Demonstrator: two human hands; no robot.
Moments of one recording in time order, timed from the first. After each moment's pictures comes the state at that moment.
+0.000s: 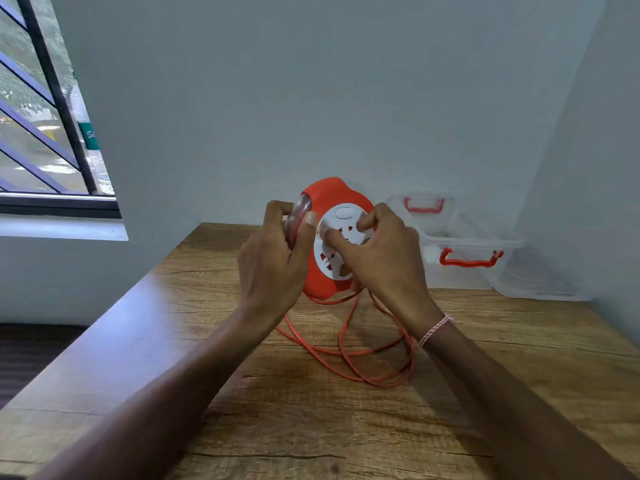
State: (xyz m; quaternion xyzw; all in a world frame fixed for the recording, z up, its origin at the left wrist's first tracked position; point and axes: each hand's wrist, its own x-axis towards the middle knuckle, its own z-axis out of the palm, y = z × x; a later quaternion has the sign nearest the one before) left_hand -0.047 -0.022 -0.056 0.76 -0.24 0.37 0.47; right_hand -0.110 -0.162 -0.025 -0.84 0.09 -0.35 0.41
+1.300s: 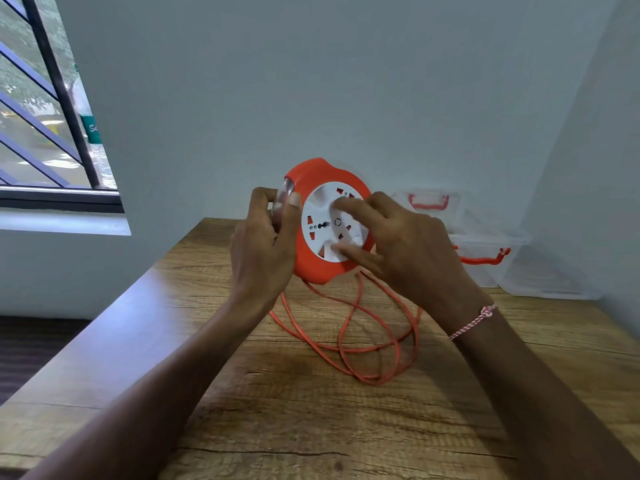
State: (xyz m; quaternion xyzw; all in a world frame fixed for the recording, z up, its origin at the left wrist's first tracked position) left_hand -0.033 -0.012 -0.050 0.74 -0.21 0.31 0.56; right_hand -0.113 -0.198 -0.020 -0.89 -0.15 -0.42 -0.01
